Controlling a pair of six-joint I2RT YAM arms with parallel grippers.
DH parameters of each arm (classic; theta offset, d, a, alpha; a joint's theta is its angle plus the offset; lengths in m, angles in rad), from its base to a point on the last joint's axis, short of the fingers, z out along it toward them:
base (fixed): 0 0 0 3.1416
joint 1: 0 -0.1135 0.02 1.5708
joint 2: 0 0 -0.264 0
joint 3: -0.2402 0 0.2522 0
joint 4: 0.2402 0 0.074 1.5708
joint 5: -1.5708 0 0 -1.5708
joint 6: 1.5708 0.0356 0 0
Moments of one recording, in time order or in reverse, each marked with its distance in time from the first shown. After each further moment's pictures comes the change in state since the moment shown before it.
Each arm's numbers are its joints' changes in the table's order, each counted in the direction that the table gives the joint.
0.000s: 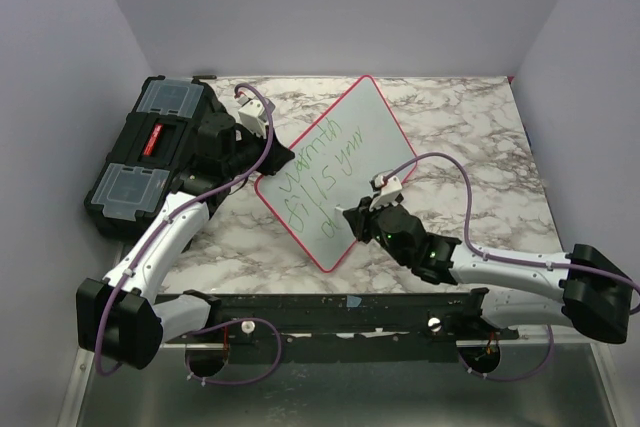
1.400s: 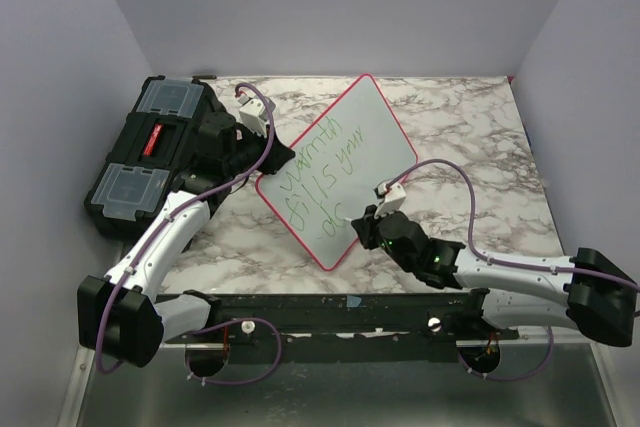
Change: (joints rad) left arm 0.000 0.010 0.000 -0.015 0.000 -0.001; right arm -0.001 -0.050 0.066 0.084 -0.018 0.045
